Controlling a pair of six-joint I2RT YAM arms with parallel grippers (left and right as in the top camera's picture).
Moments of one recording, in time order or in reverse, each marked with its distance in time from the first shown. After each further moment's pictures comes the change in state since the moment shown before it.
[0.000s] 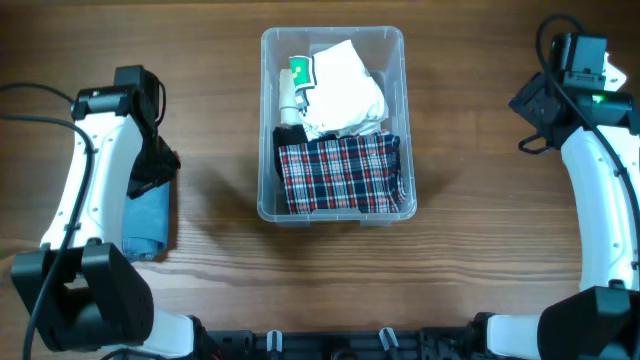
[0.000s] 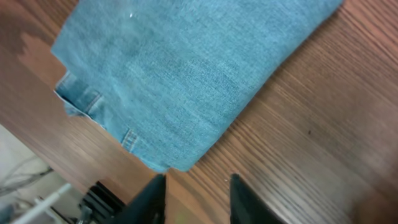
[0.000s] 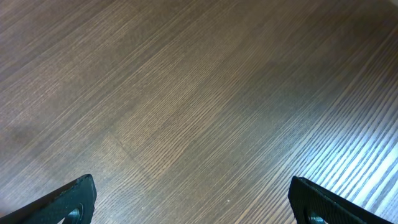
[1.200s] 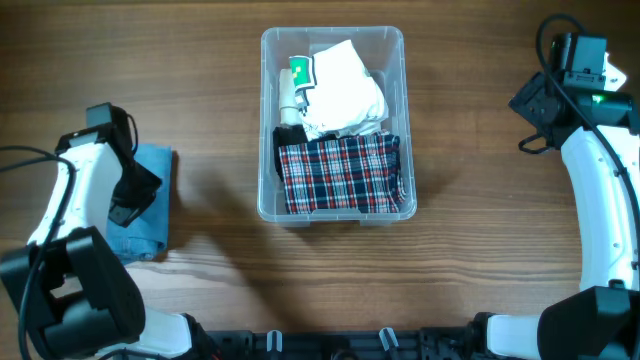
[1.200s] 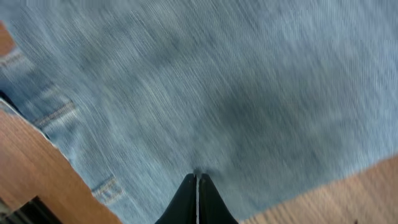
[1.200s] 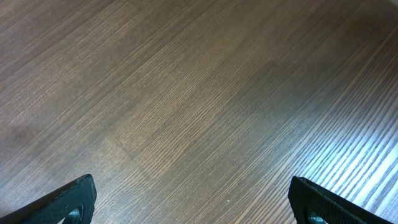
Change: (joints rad) left arm 0.194 0.000 -0.264 0.298 0.058 -0.113; right arm 0.000 0.000 0.000 0.000 0.000 0.000
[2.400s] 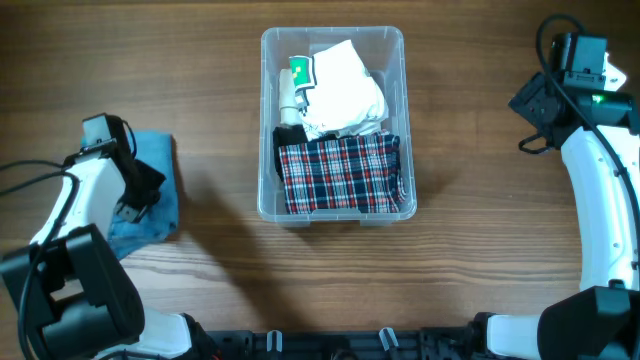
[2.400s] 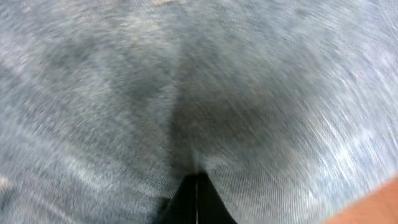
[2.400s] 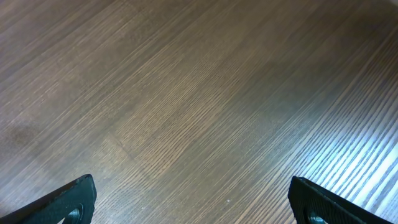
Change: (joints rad) left arm 0.023 -0.003 -0.134 0.322 0.155 -0.011; right arm 0.000 0.000 0.000 0.000 0.000 0.000
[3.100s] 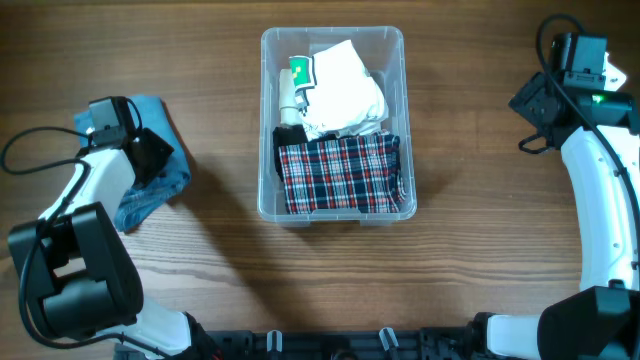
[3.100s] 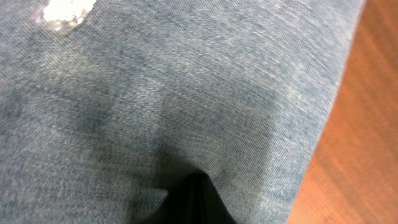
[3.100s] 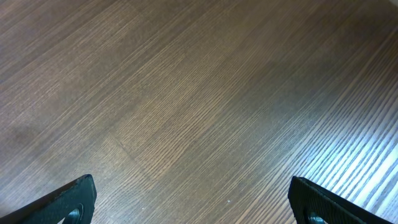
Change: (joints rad) left arm -0.040 0.093 0.023 0.328 0.105 0.106; right arm 0.000 0.000 0.000 0.002 0.000 0.000
